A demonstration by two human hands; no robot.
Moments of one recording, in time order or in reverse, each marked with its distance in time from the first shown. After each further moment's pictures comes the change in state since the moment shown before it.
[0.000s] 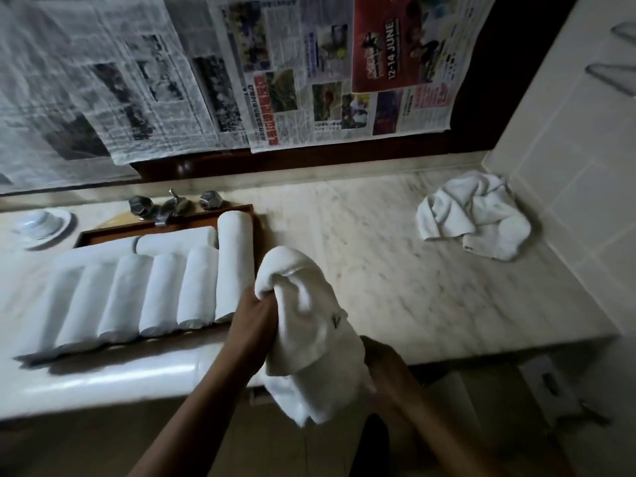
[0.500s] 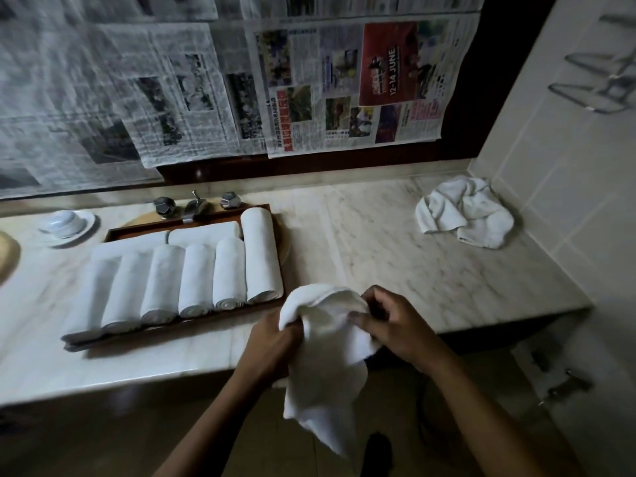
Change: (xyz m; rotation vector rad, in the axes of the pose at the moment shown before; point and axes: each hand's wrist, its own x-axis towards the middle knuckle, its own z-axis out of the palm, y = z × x) left_hand -0.096 -0.029 -0.079 0.240 -0.197 0.006; right_hand -0.088 -0.100 0.034 -0.019 0.076 -0.356
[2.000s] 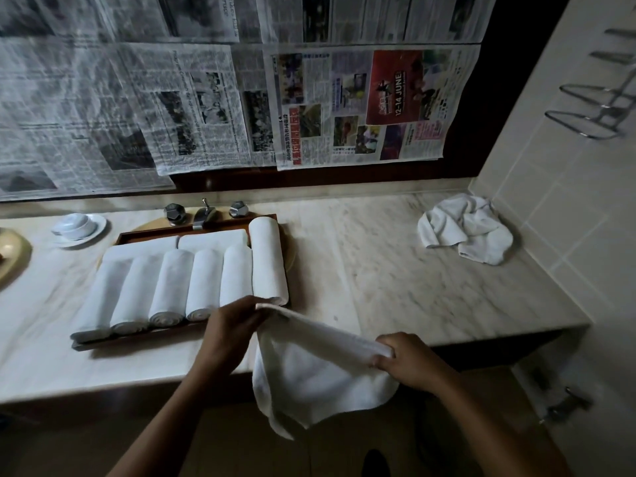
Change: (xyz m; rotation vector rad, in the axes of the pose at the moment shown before) left_hand 0.017 -0.048 -0.059 -0.102 0.099 0.218; right_hand -0.001 0.063 -0.005 -0.606 -0.160 0.177
